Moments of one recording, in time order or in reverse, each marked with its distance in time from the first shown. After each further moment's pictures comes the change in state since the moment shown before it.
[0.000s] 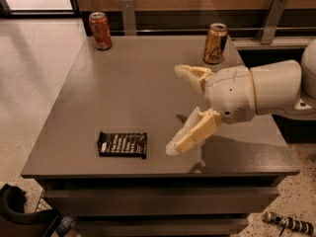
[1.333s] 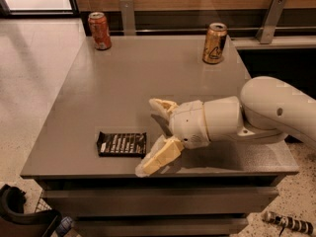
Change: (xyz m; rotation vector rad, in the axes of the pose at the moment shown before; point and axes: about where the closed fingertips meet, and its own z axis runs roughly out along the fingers) arm 0.063 0.016 0.086 -0.058 0.018 0.107
